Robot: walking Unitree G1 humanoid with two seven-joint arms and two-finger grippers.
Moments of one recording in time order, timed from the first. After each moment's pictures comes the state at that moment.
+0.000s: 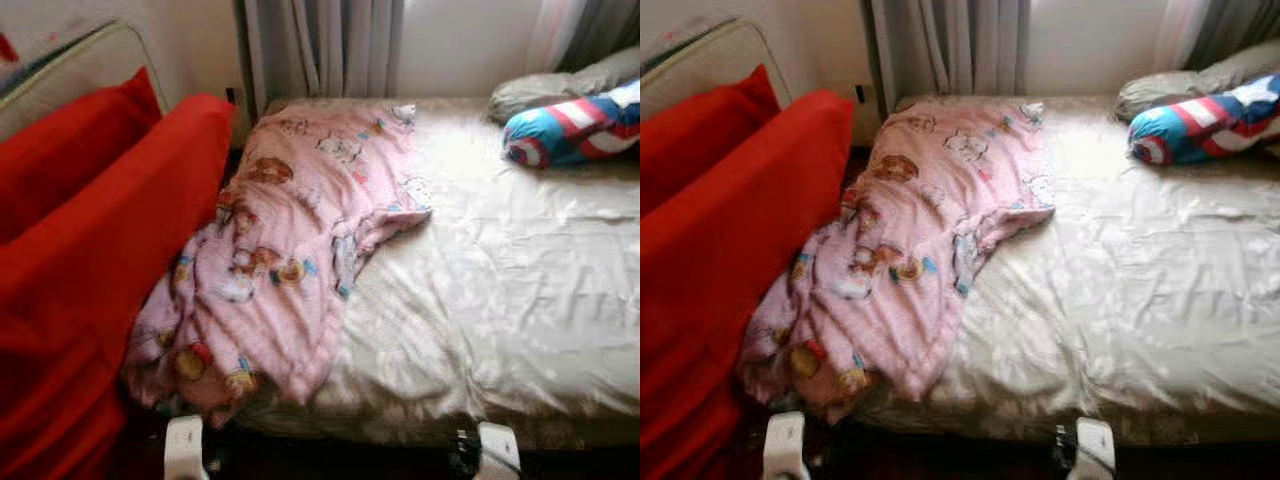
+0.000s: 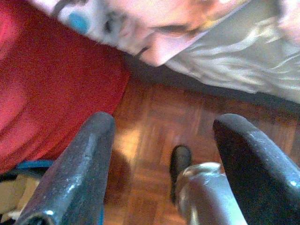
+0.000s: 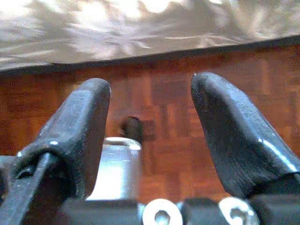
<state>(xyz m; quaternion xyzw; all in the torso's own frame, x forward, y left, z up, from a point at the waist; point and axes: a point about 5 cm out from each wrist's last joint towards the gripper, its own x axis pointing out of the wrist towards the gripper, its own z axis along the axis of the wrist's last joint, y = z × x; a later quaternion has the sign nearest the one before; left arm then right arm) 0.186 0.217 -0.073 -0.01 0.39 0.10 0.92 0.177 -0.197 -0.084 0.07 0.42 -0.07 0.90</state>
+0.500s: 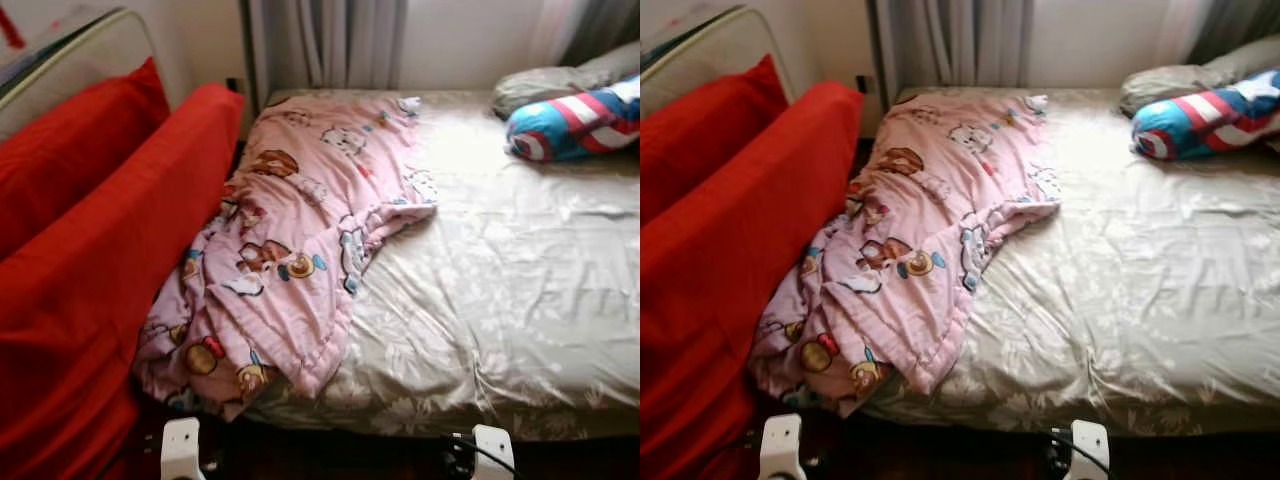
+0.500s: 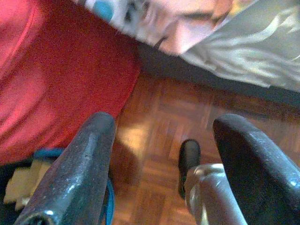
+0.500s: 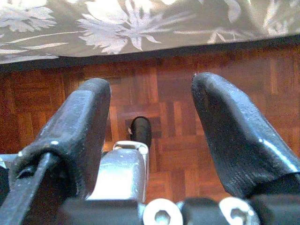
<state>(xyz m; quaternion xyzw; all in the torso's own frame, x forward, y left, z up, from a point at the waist) 0.193 0.213 -0.071 -0.01 0.38 0.10 0.92 0.177 -0.203 -0.082 0.06 0.42 -0.07 0.90</state>
